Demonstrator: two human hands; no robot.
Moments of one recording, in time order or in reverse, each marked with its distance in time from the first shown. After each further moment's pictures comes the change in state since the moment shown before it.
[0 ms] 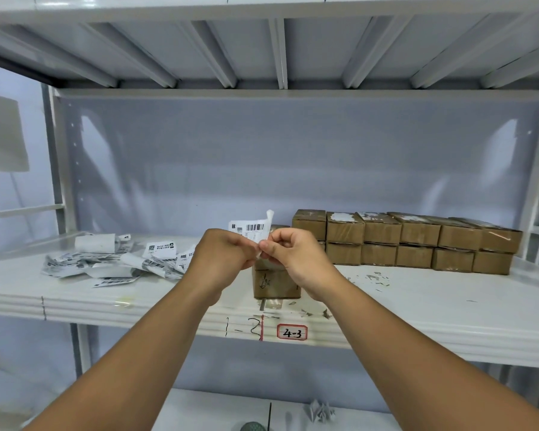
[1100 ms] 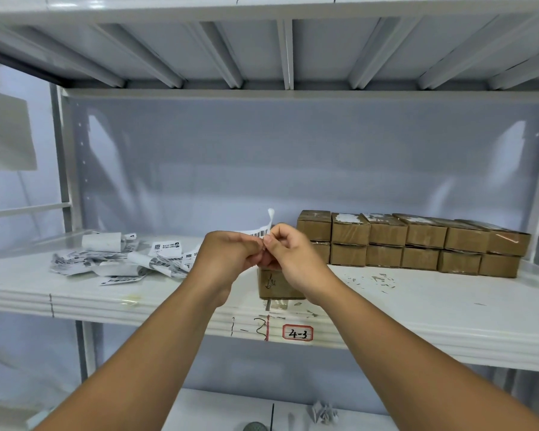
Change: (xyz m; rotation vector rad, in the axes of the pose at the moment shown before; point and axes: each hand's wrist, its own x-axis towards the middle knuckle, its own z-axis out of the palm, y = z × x) left_hand 0.000 -0.002 0.000 -0.212 -0.042 -0.012; right_hand 0.002 0.003 0.015 -0.029 -0.009 -0.048
